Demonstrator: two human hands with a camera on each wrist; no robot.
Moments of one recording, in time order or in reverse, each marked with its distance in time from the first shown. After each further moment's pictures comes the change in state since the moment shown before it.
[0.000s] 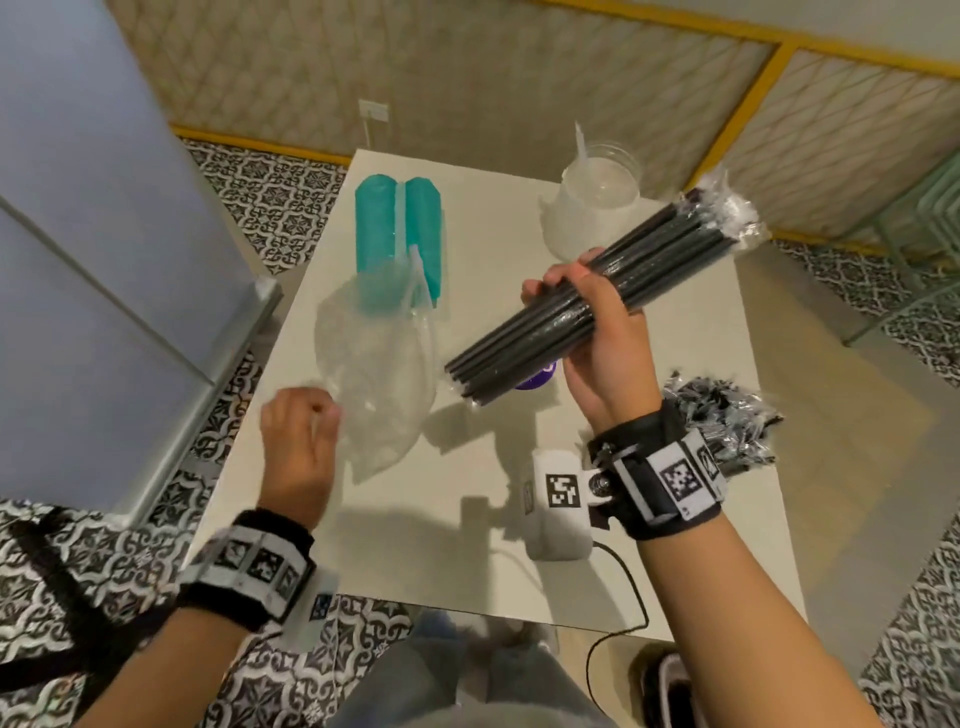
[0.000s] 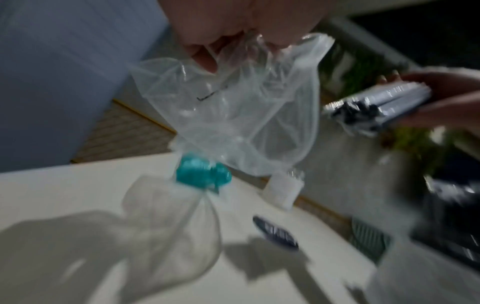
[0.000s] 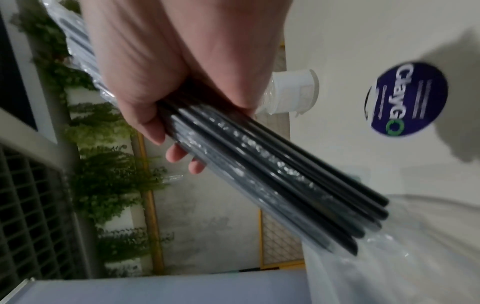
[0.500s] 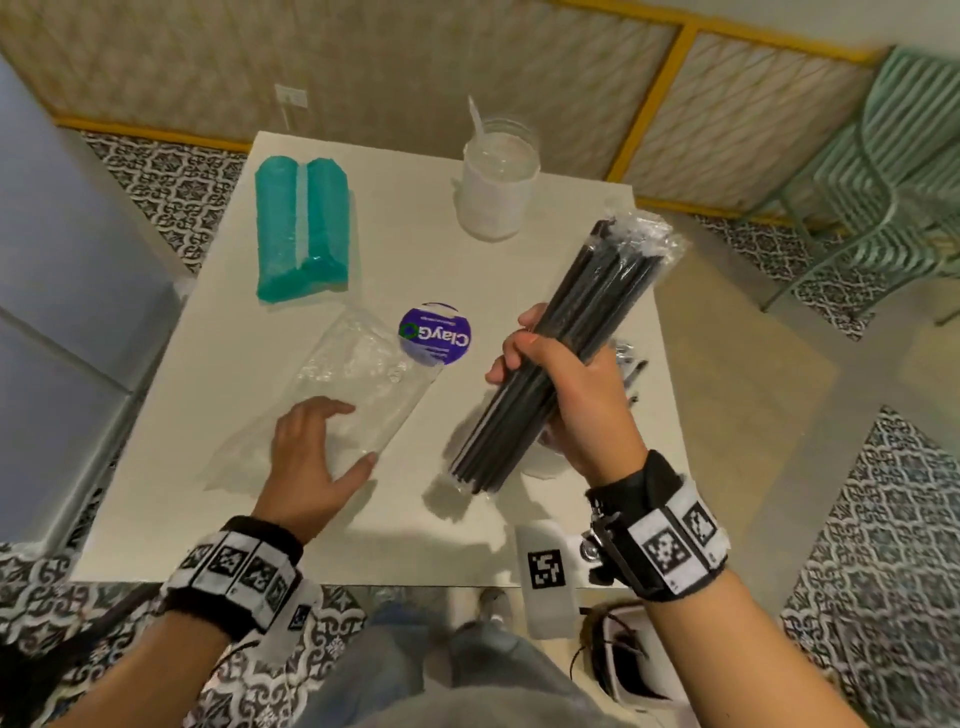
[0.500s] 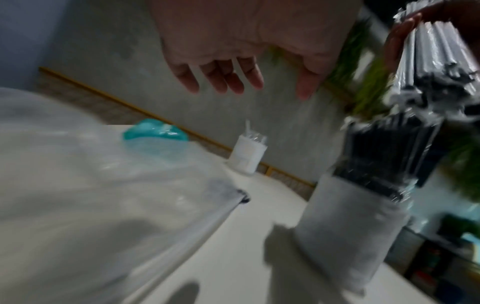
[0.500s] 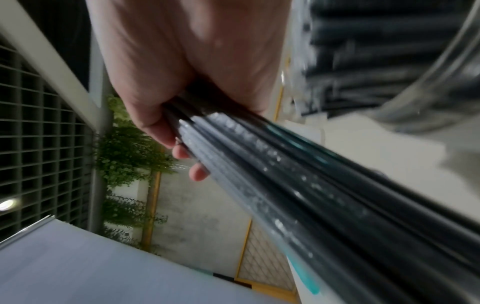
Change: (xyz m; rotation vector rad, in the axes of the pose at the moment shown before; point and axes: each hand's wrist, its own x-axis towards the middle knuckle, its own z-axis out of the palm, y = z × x) left_hand -0.046 0.056 0.060 0.007 -0.424 -0.109; right_hand -0.082 -0.052 -0.067 -0.374 0.020 0.046
